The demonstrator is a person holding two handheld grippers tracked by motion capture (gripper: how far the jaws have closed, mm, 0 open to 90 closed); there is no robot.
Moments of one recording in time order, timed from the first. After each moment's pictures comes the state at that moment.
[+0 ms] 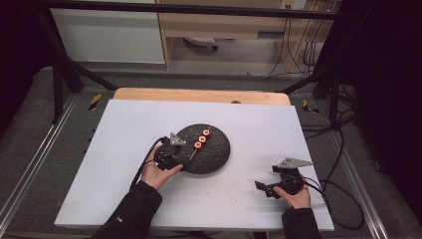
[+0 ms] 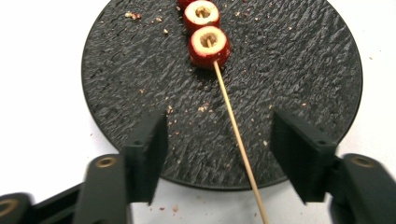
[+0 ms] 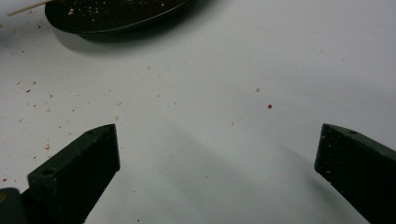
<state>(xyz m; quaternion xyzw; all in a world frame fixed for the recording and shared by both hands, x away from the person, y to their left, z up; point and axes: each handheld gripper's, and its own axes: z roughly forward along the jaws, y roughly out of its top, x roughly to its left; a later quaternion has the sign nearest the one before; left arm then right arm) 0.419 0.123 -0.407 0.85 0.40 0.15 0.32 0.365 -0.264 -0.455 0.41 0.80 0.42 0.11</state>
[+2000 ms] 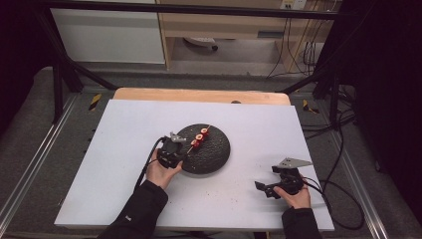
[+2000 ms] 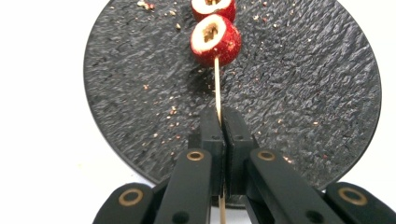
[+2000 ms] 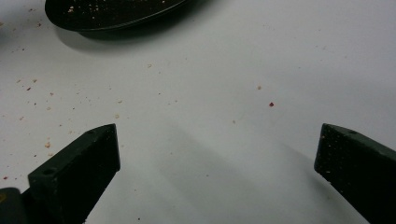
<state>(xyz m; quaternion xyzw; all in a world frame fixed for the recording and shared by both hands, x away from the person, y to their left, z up) 0.422 0.123 -0.412 0.82 0.45 0.15 0.32 0.366 -0.263 -0.455 0.41 0.80 0.42 0.11</state>
